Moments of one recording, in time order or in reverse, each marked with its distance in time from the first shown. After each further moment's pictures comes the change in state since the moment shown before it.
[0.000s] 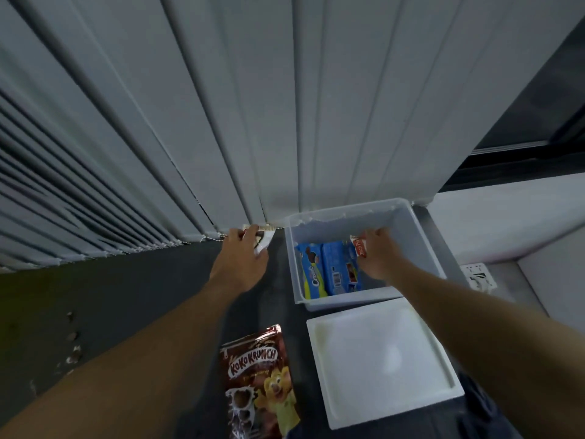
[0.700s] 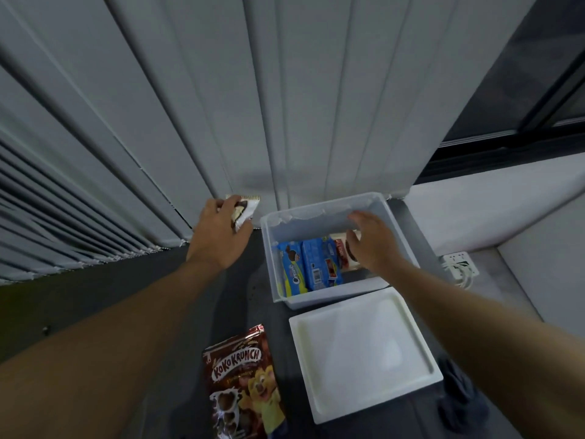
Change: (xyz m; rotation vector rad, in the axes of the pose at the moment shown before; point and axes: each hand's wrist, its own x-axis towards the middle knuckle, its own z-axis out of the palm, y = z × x) left_hand 0.025 0.033 -0.024 -0.021 0.207 0.131; right_hand -0.017 0.015 -0.027 0.141 0.325 -0.168
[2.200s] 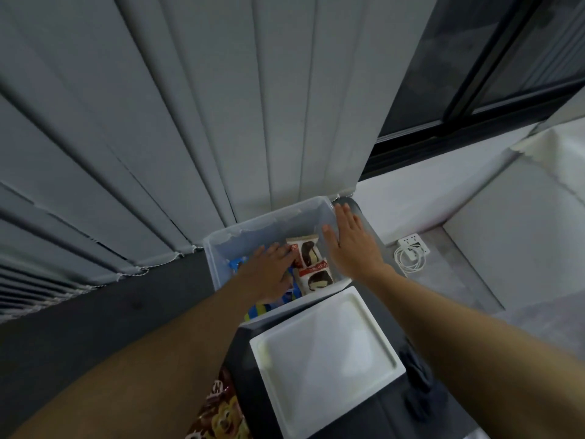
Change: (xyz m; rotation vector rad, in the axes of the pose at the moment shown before) left_hand 0.009 0.091 0.143 0.426 -0.719 0.522; right_hand -0.015 0.055 -0.021 0.057 -0.125 0.232
